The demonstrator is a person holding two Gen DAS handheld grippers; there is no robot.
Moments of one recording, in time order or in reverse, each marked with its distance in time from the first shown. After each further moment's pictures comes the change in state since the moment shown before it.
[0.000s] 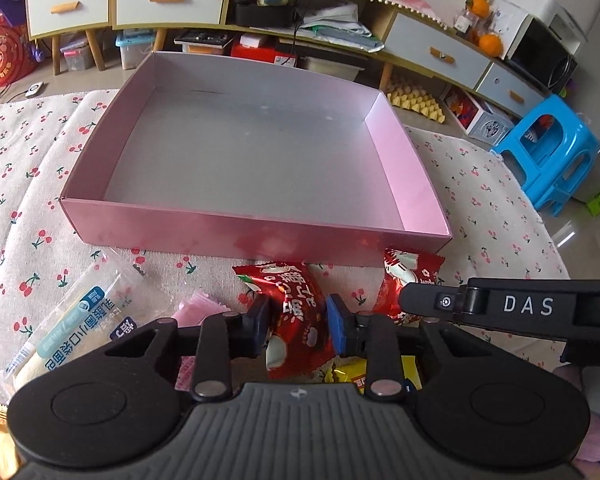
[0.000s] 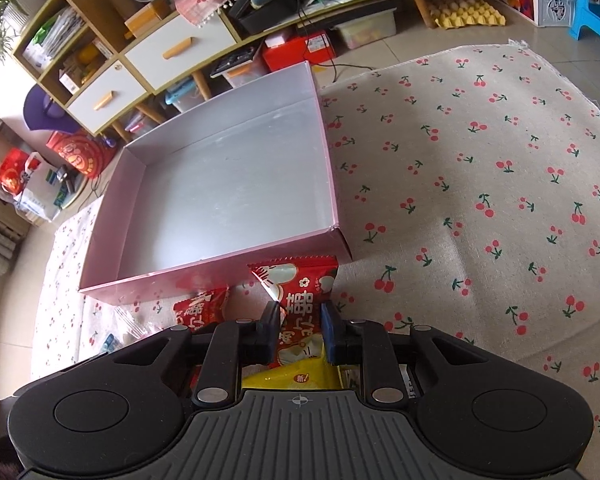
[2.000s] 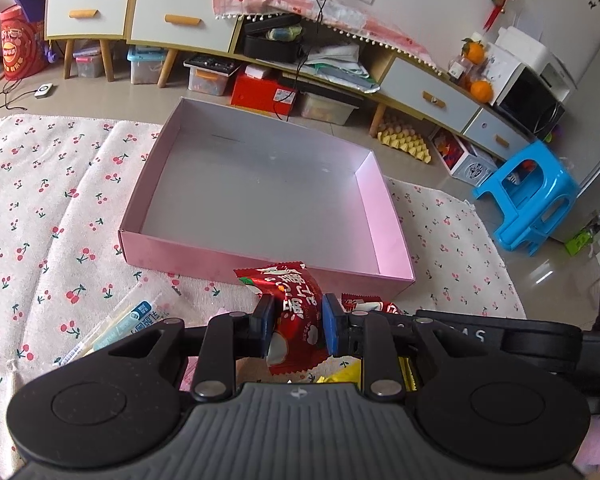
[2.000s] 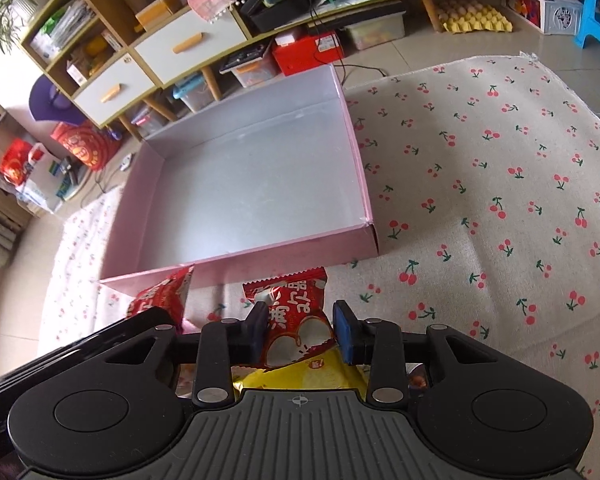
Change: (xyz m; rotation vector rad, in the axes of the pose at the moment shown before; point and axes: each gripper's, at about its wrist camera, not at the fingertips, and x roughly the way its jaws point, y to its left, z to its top) left arm -0.039 0.013 0.009 -0.077 -0.085 -0.064; right arm -0.020 0.025 -0.001 -0.015 0.001 0.033
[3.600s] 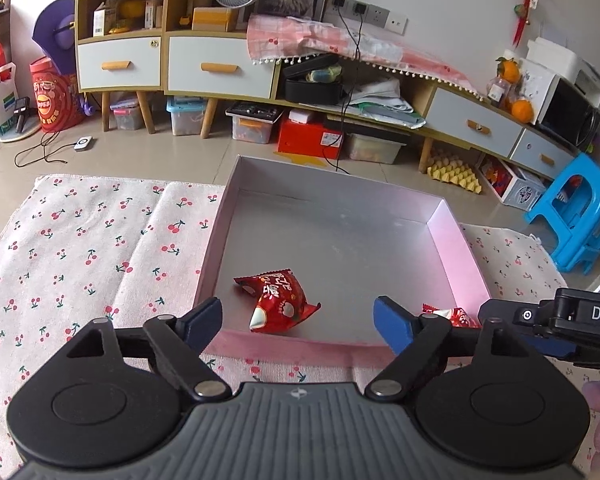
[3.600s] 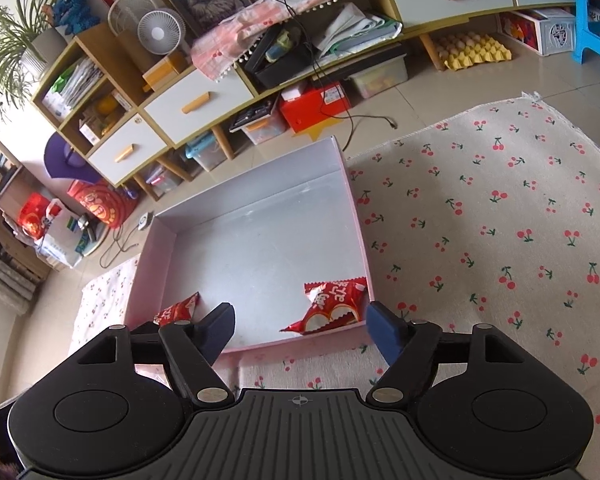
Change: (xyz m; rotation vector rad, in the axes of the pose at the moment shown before) left arm 0.008 0.020 0.016 0.067 -0.115 0.161; right arm 0.003 -0.015 0.027 0.047 -0.148 0.026
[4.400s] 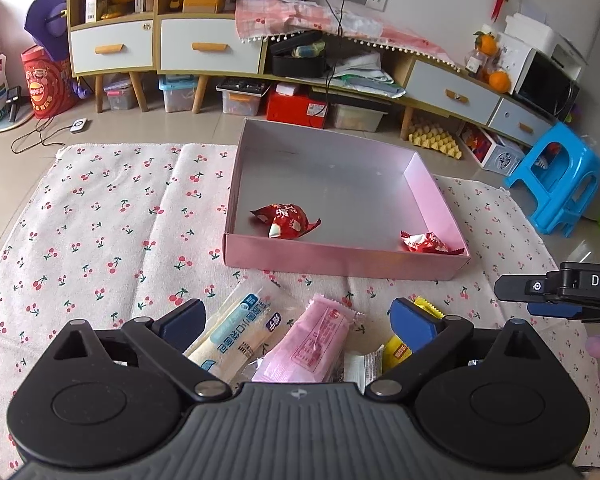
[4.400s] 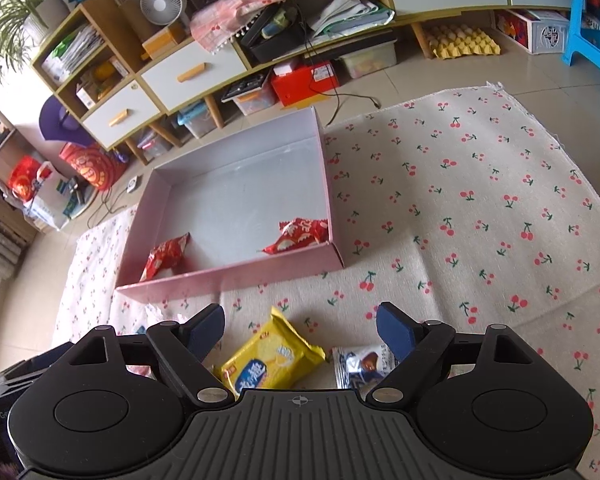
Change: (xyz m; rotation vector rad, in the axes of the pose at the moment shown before) left arm -0.044 0.013 -0.028 0.040 0.083 -0.040; right arm -0.051 -0.006 -0.030 -0.072 0.083 -0.050
